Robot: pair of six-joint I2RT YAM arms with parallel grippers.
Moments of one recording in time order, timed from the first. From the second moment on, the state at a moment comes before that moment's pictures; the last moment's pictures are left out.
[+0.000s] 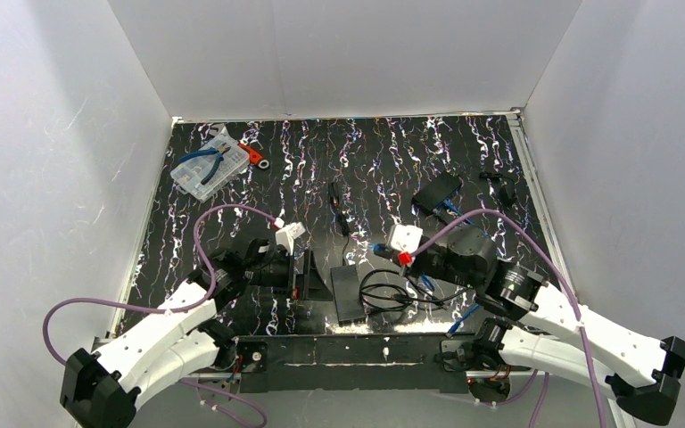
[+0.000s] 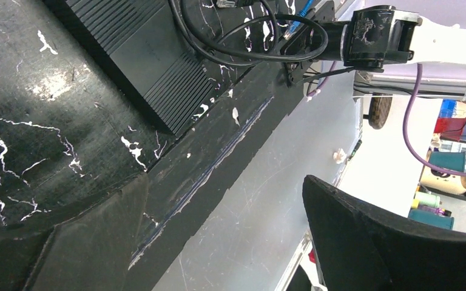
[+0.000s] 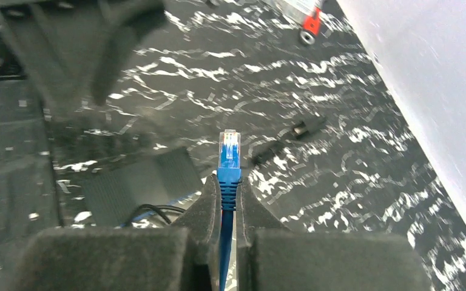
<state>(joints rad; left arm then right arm) -0.64 0.82 0.54 -0.49 0.62 -0.67 1.00 0.74 0.72 -0.23 -0.11 -0.40</state>
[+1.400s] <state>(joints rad) -0.64 0.87 0.51 -0.42 0.60 -0.70 1.21 1.21 0.66 -0.39 -0.24 -0.41</state>
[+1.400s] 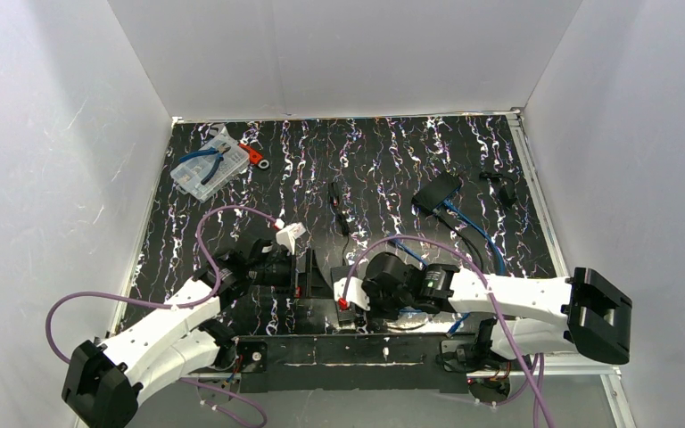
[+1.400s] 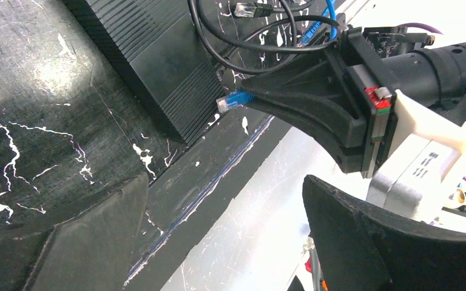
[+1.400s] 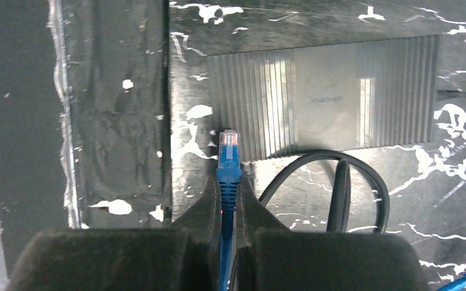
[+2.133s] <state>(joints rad) -0.64 0.94 0.52 -0.38 0.59 -0.70 1.09 1.32 0.68 -0.34 0.01 -0.29</state>
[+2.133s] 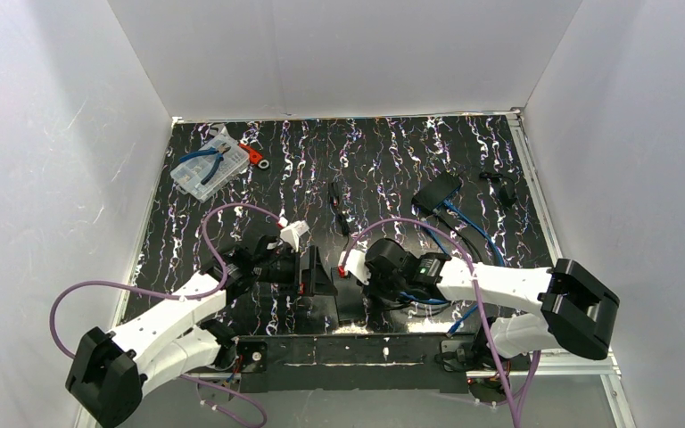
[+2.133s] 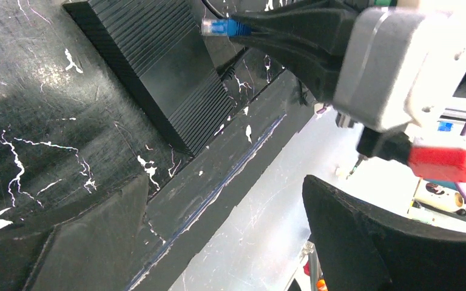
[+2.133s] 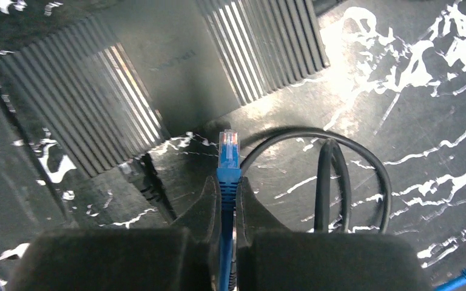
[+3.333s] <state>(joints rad) -0.61 1.22 0.48 -0.17 0.54 -0.75 1.10 1.39 0.68 -0.10 -0.21 -0.05</state>
